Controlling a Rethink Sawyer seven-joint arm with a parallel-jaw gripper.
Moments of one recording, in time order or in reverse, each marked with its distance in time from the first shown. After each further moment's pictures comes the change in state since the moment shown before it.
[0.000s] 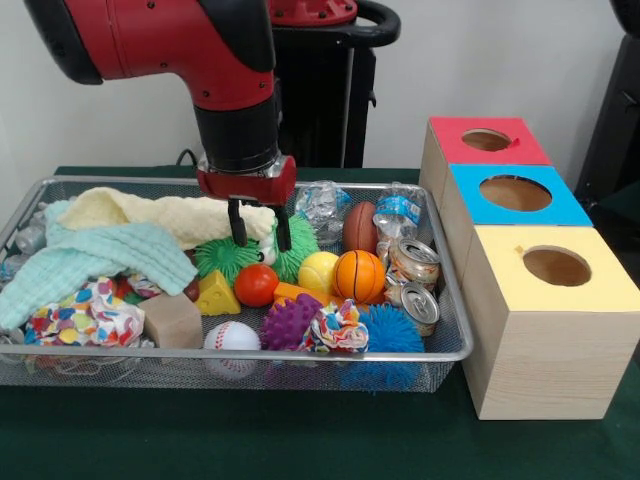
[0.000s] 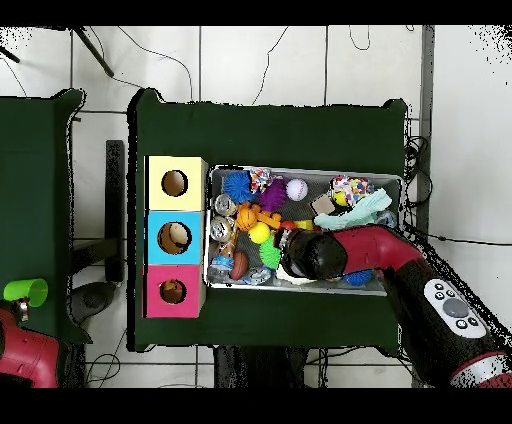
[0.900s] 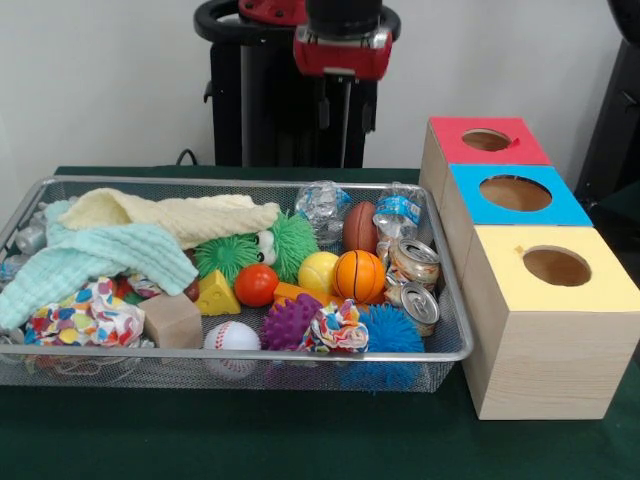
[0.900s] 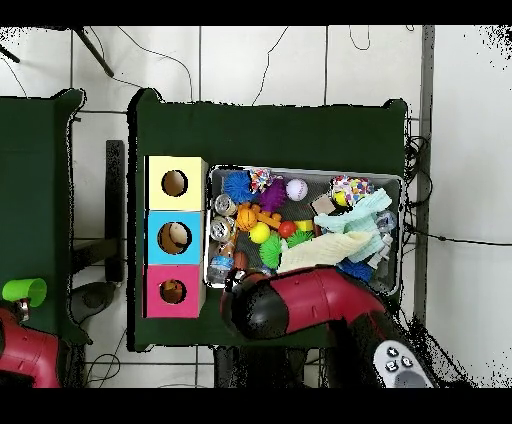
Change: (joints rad) arm 0.207 -0.433 -0.068 0.357 0.264 -0.031 0.000
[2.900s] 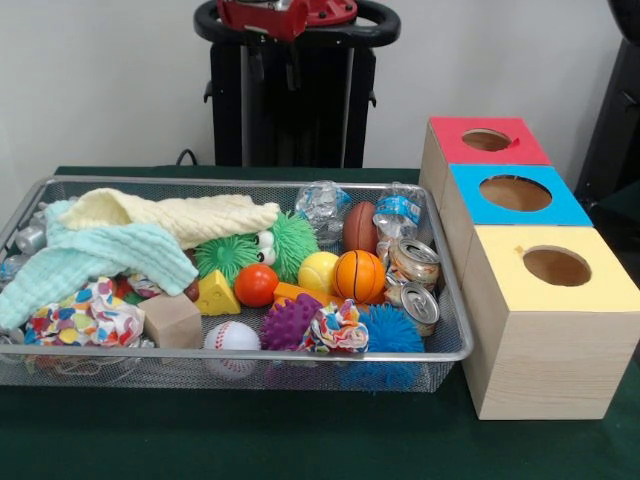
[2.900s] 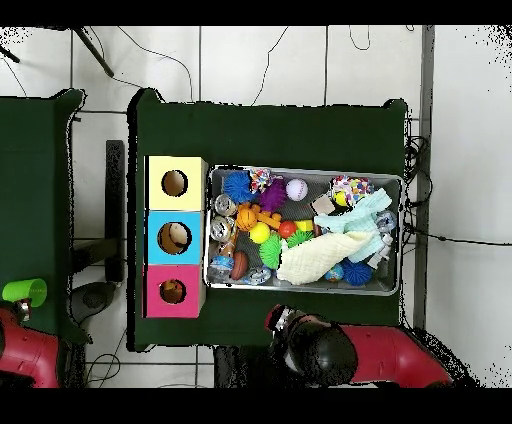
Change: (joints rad) arm -0.276 -0.053 0.012 0.183 0.057 0.000 0.000
